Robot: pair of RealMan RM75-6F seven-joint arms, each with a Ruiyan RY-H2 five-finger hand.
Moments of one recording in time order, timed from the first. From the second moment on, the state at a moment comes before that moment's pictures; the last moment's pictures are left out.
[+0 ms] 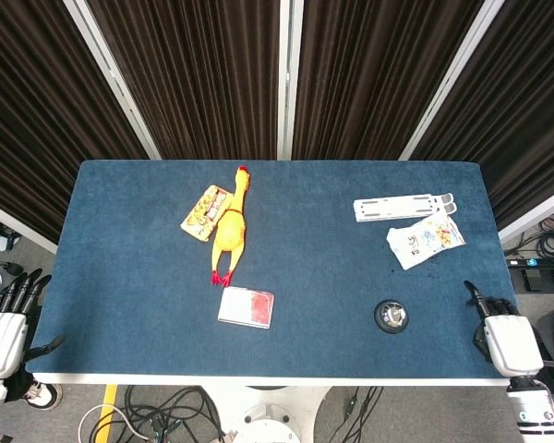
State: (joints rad) left arm -0.04 -1.22 0.00 -1.43 1.59 1.58 -0.11; right arm 0.08 -1.25 0.01 -1.43 -1.56 1.44 0.00
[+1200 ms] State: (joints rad) left arm -0.04 -1.21 0.00 -1.43 1.58 1.57 -0.12; right arm 0.16 -1.40 -0.09 -1.39 -1.56 1.20 -0.17
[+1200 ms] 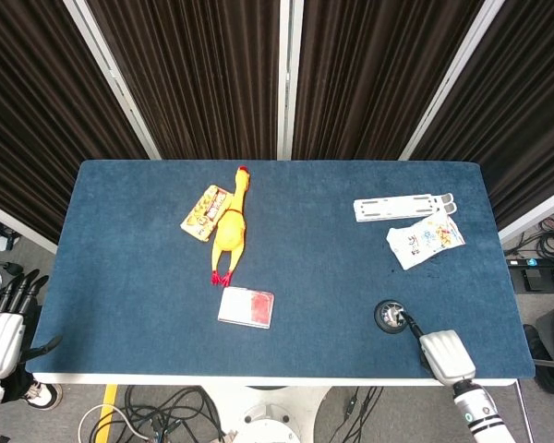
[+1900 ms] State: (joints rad) left arm -0.03 -1.21 0.00 -1.41 1.57 1.57 -0.13; right arm 0.17 -1.41 -0.09 -1.39 -1.54 1.18 -0.19
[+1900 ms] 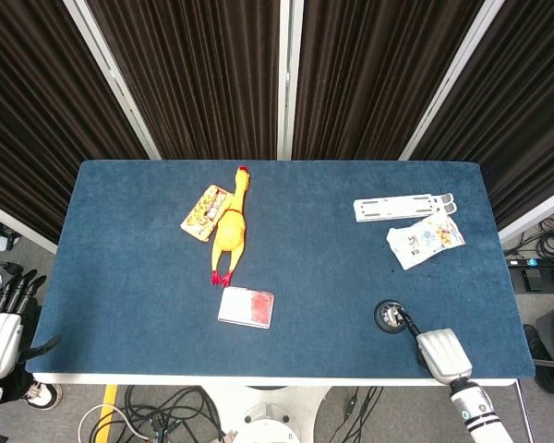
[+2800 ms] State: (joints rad) left arm -0.03 -1.21 0.00 -1.41 1.57 1.56 -0.13; right arm 0.17 -1.41 -0.09 -1.40 -1.55 1.20 -0.20
